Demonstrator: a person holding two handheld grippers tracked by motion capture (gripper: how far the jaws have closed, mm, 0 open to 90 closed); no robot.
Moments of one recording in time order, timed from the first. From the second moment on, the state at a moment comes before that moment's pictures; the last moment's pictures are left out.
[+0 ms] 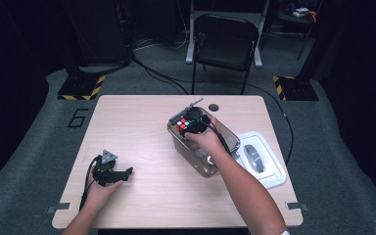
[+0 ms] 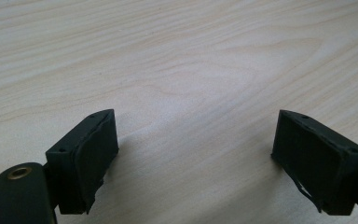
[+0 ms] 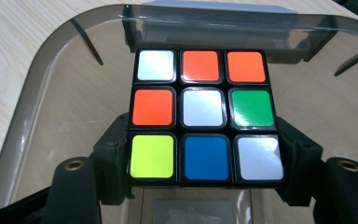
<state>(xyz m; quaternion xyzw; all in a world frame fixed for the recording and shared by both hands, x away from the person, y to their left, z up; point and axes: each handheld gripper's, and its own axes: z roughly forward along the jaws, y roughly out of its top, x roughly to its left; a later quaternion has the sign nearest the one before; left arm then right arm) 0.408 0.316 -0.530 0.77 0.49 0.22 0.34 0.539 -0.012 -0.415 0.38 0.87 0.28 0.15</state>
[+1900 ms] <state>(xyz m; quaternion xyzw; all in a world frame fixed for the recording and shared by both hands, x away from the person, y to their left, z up) 0.408 0.316 -0.530 0.77 0.49 0.21 0.34 0.548 -0.003 -0.448 0.40 0.88 0.24 0.12</state>
